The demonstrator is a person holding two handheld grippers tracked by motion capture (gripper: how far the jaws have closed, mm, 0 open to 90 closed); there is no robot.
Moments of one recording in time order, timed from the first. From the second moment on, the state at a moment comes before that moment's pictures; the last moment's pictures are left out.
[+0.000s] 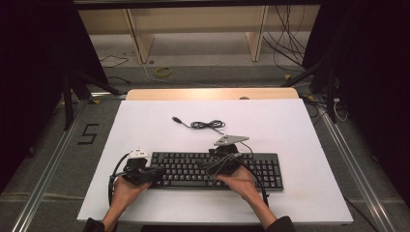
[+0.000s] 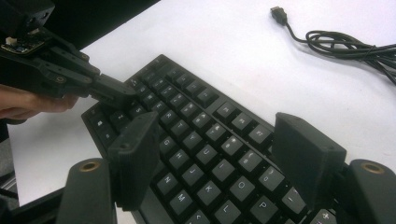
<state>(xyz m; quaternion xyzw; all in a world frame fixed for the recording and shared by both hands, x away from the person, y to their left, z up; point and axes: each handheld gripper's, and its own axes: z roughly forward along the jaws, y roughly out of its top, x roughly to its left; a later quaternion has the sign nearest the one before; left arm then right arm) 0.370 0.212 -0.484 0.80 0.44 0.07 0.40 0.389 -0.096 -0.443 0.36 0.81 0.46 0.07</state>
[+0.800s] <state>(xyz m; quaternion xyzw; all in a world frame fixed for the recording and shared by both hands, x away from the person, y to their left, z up) 0.363 0.211 -0.471 0.76 0.43 0.06 0.48 0.390 -0.096 -0.443 0.36 0.81 0.46 0.07</state>
